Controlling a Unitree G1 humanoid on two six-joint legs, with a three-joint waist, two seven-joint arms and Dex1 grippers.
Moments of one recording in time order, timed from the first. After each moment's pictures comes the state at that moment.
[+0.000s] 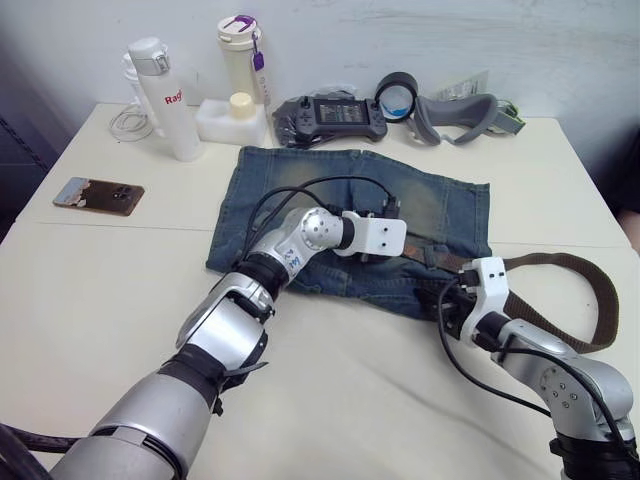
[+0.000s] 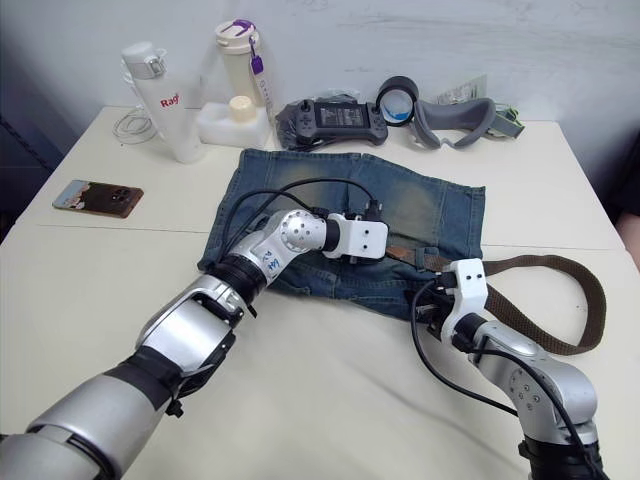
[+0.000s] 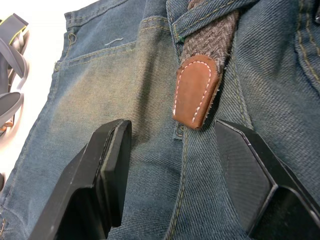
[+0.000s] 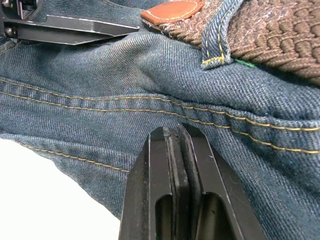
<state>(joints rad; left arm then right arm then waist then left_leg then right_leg) -1.25 0.01 -0.49 1.15 0.48 -0.40 -0.51 -0.09 -0.49 -0.19 -0.41 0.77 0.92 0.21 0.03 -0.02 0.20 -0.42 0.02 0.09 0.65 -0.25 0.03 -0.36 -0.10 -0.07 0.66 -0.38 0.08</state>
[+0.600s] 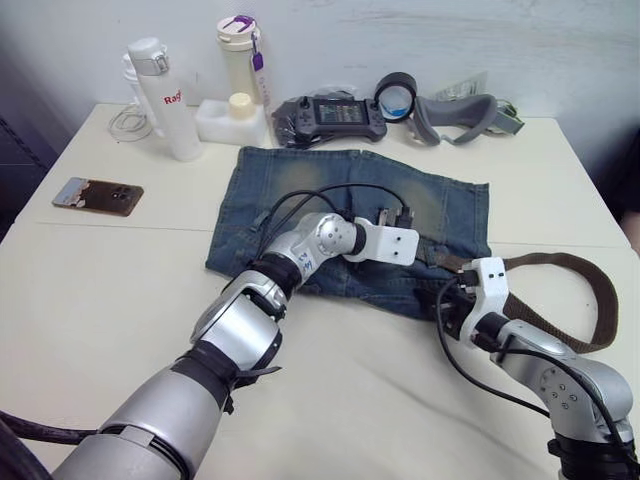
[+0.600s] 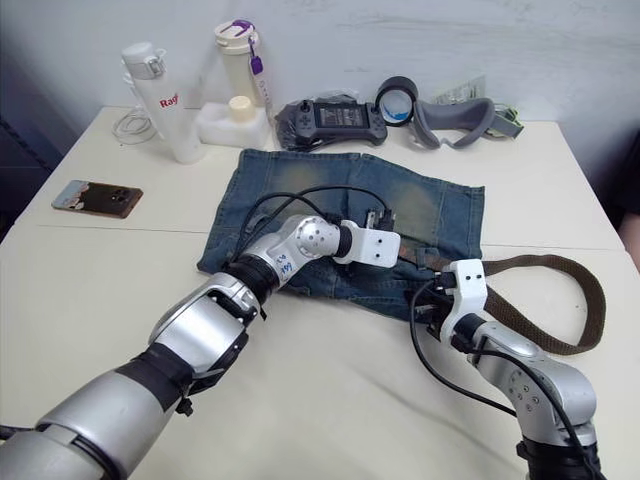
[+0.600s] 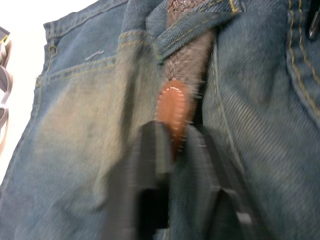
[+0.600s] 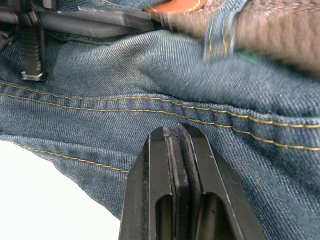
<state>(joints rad) -1.25 0.09 -0.45 1.04 0.45 -0.34 -0.66 -0.11 -0.47 -0.20 -0.41 0.77 0.94 0.20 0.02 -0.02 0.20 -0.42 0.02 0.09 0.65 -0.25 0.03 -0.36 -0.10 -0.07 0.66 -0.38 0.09</state>
